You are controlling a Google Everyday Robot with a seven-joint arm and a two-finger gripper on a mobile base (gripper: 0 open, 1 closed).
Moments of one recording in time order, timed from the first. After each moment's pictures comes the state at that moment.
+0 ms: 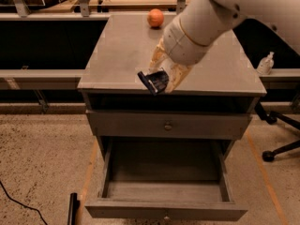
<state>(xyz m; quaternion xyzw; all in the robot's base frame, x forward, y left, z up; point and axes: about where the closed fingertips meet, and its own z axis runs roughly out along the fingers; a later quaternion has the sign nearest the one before) 0.555 -0.027 0.937 -0.89 0.35 -0.07 0.27</state>
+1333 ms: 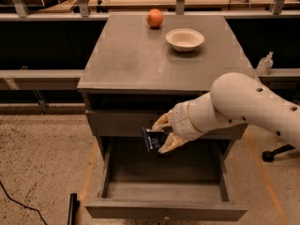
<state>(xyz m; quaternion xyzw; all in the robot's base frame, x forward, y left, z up) 0.498 -0.034 0.765 -0.79 0.50 0.04 0.34</state>
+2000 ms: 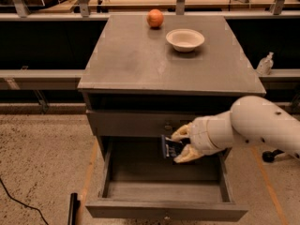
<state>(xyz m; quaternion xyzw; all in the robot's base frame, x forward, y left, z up) 0.495 -0.090 0.721 -0.74 0.58 0.03 0.34</state>
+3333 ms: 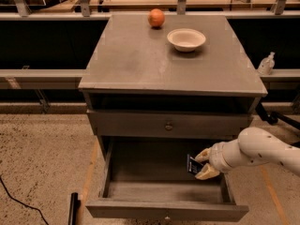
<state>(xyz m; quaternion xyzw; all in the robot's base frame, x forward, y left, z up) 0.524 -0.196 0.540 -0.66 0.70 0.08 0.28</state>
